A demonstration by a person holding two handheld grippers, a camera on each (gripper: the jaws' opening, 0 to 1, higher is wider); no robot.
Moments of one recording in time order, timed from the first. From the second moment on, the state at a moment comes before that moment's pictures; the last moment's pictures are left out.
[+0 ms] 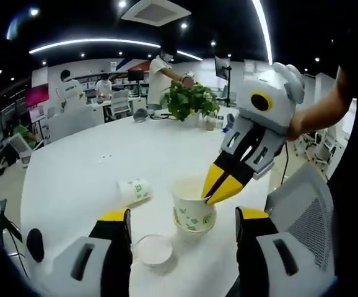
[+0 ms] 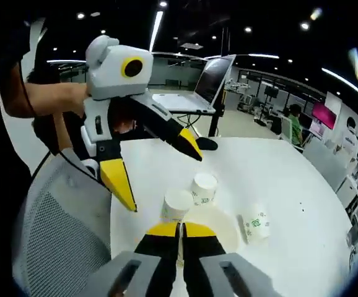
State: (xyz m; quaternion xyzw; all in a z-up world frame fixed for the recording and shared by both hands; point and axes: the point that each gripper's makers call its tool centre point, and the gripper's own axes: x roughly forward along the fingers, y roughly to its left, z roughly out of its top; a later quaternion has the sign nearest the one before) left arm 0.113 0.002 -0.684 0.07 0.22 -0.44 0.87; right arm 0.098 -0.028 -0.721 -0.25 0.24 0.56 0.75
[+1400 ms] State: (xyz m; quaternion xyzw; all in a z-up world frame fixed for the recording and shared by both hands) left arm 0.174 0.035 -0.668 0.08 0.21 -0.40 0.89; right arm 0.093 -0.038 -0.732 -0.15 0.23 0.54 0.79
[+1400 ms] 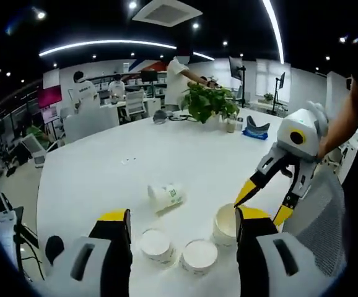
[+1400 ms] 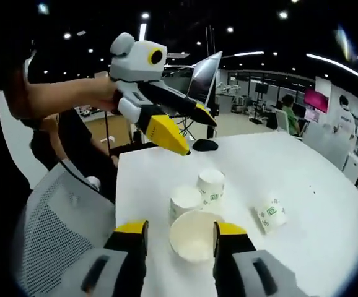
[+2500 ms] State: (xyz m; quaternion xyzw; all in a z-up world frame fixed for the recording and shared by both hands) left arm 0.291 0.014 -0.712 0.02 0.27 -0.40 0.88; right arm 0.086 -0.156 -0.725 -0.07 0.21 0.41 0.88
